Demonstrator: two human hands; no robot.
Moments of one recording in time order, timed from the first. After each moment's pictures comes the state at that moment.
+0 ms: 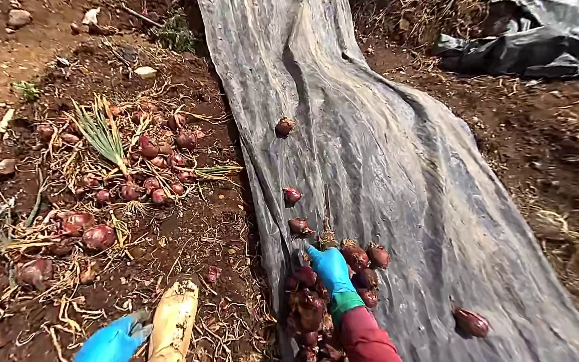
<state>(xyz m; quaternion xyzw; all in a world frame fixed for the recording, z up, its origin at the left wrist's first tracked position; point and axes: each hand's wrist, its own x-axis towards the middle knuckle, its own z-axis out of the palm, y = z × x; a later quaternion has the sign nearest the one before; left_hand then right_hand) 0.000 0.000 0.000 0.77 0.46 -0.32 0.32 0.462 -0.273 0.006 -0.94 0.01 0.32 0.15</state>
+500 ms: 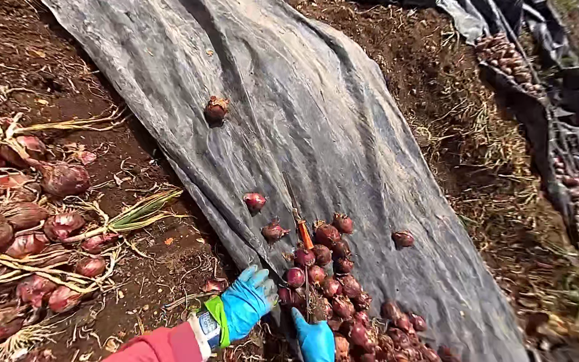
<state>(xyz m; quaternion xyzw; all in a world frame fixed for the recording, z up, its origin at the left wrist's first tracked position) 0.338 -0.026 -0.060 0.88 -0.31 -0.15 0.32 0.308 -0.261 -0.015 -0.90 0.35 0.26 0.05</state>
